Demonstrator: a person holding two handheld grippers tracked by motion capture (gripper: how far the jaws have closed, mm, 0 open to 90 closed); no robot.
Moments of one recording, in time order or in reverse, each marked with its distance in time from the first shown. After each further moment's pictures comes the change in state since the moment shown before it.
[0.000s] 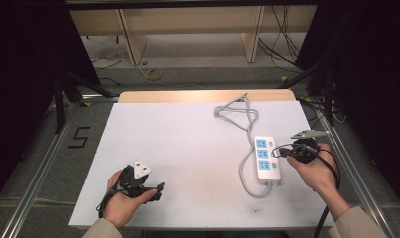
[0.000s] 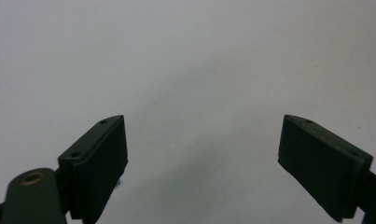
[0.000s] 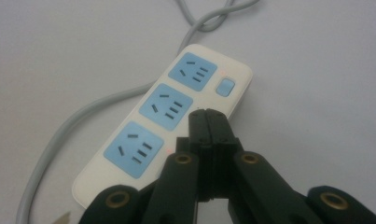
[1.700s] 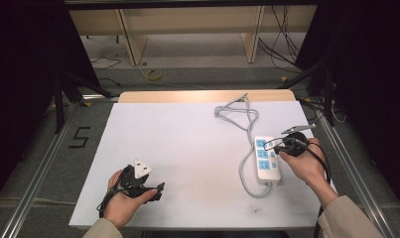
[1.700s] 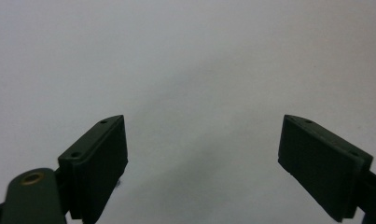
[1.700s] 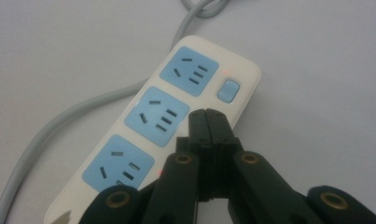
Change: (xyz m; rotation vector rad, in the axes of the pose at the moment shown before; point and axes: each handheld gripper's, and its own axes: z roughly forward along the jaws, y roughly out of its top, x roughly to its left) left arm -0.001 0.000 0.001 -0.003 0.000 -0.001; right arm -0.002 0.014 0.030 0.088 -0.005 0.005
